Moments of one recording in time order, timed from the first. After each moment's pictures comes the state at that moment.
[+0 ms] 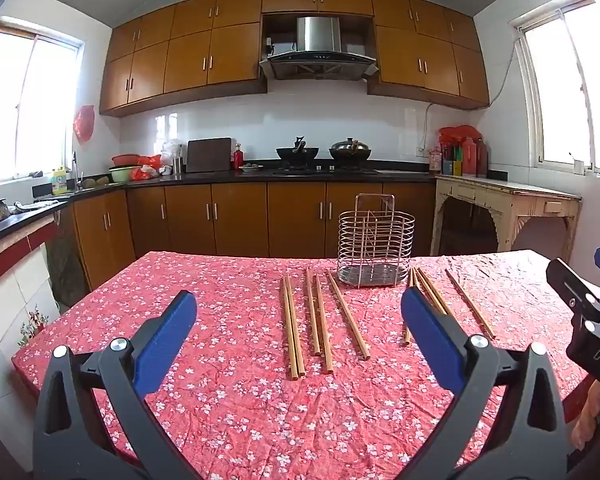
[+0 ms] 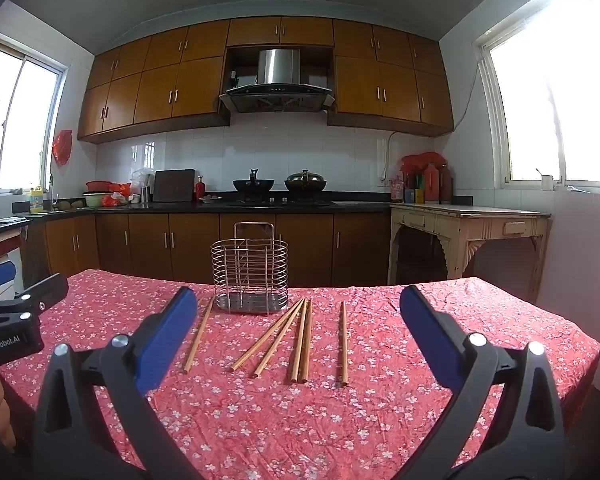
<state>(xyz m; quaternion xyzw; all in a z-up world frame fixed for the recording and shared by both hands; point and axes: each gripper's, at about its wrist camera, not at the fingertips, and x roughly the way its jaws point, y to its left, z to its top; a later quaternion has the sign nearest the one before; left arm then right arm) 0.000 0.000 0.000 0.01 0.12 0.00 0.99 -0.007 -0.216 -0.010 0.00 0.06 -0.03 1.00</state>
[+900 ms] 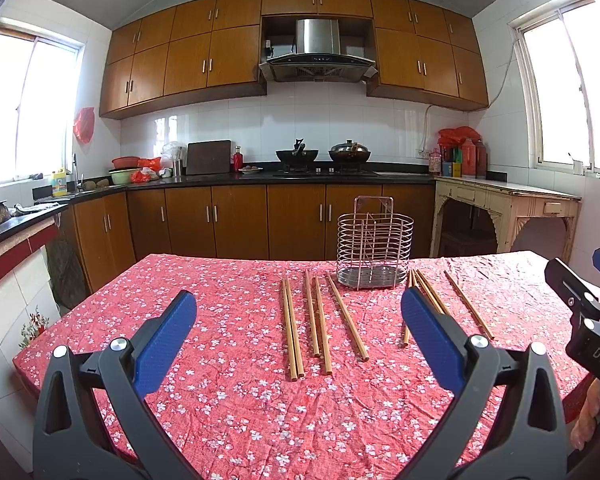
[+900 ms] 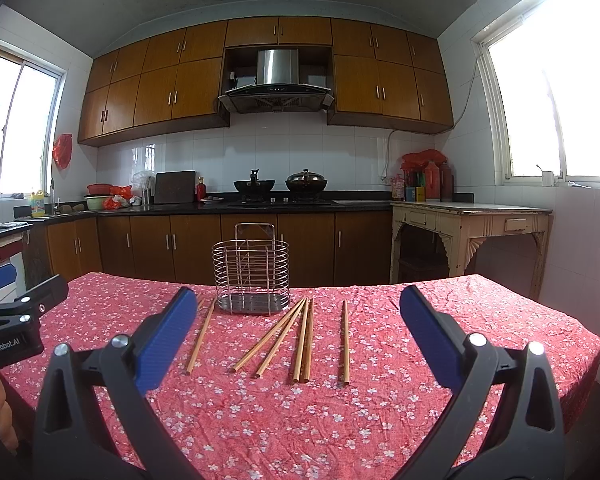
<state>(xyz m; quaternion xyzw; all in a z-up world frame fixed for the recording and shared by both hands) -0.001 0.000 0.000 0.01 0.11 0.00 0.99 -0.005 -0.219 -0.011 0.00 0.06 -0.03 1.00</state>
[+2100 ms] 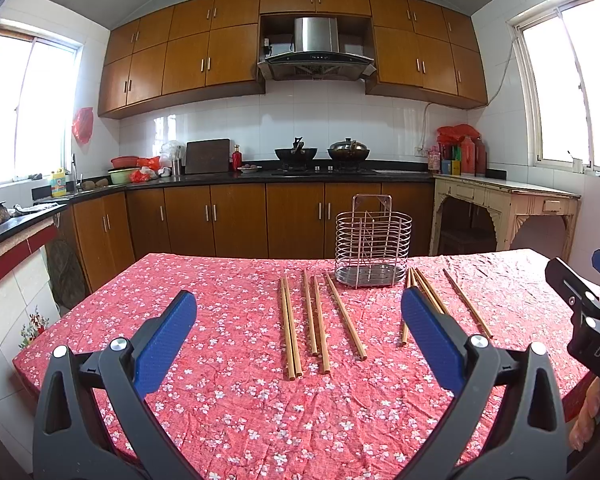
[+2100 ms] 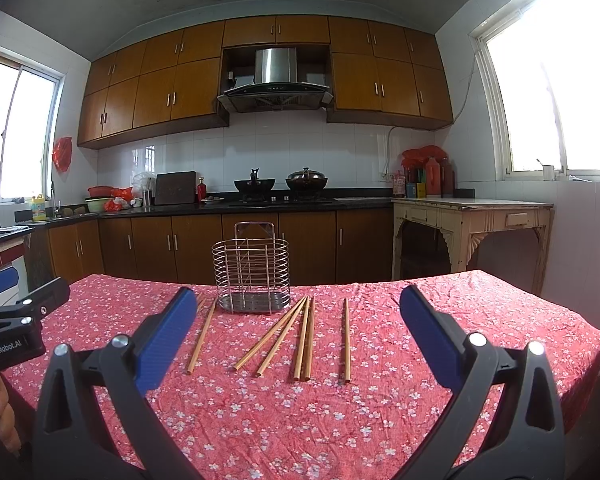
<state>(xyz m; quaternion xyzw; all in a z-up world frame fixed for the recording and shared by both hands) 0.000 -0.002 0.003 0.01 0.11 0.00 0.99 -0.012 -0.224 -0.011 0.01 0.06 -0.03 1.00</state>
